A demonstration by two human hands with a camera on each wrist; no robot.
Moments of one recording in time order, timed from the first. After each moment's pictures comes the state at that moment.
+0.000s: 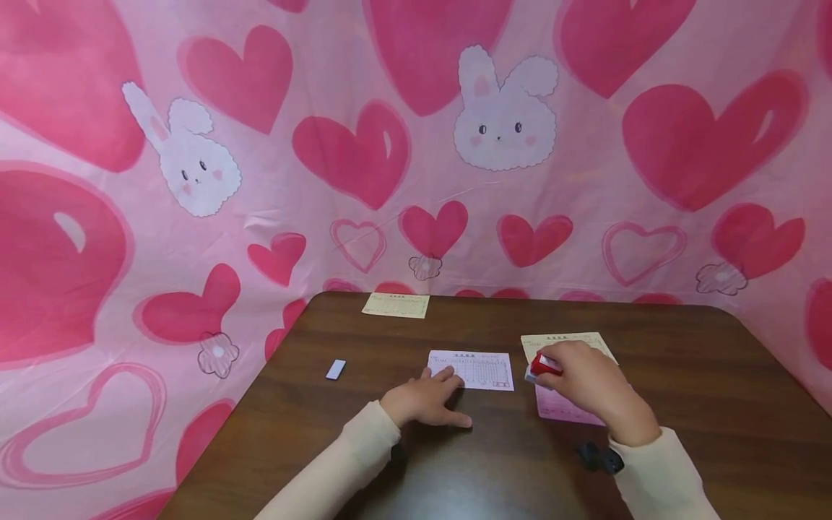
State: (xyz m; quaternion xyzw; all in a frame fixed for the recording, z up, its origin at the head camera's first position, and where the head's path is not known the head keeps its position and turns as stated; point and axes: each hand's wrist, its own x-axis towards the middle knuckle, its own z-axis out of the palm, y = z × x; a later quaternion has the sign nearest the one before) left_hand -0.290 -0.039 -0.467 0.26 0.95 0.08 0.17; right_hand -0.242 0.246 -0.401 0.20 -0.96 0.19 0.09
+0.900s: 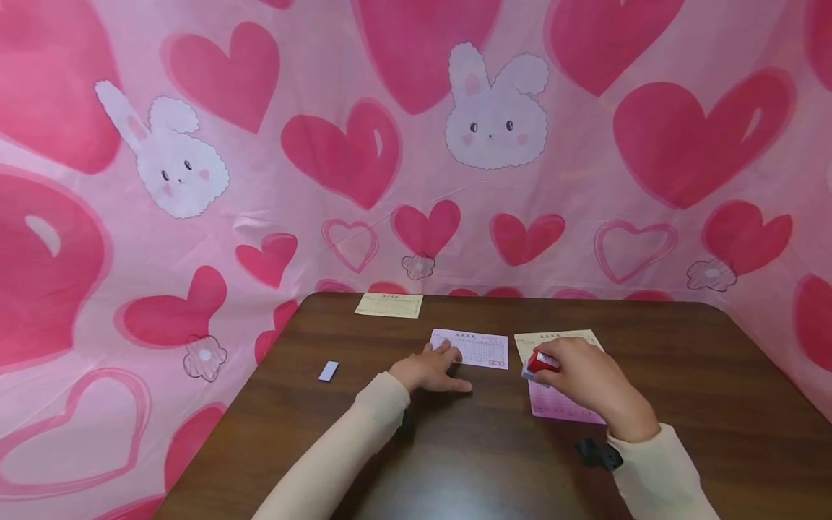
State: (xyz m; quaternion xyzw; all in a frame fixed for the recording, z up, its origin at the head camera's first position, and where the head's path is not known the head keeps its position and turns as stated) left_hand -0.350 -0.019 -0.475 0.23 0.95 0.09 0.17; right_hand -0.244 0.254 -0.398 0.19 -0.96 0.21 0.07
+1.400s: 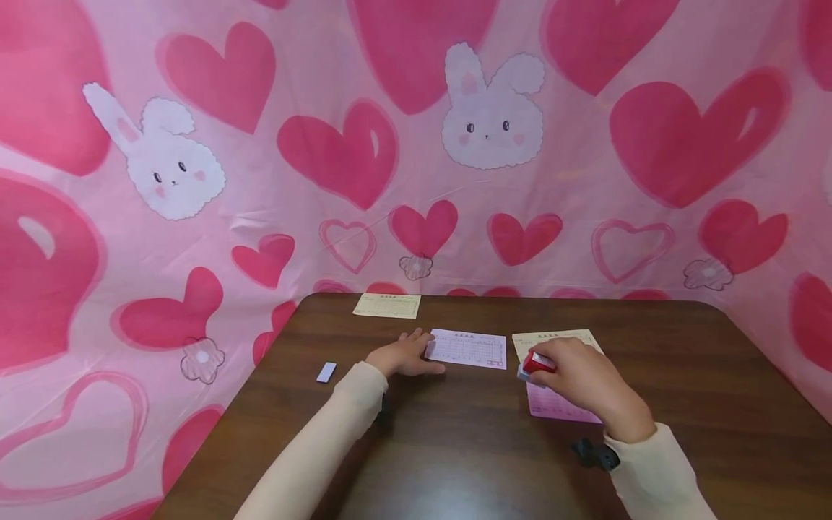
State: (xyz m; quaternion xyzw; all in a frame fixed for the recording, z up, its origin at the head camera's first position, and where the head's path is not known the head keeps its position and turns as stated) left_hand -0.375 -0.058 -0.465 0.20 0.96 0.12 0.16; right_hand -0.244 0.253 -0.397 0.20 -0.95 0.21 0.06
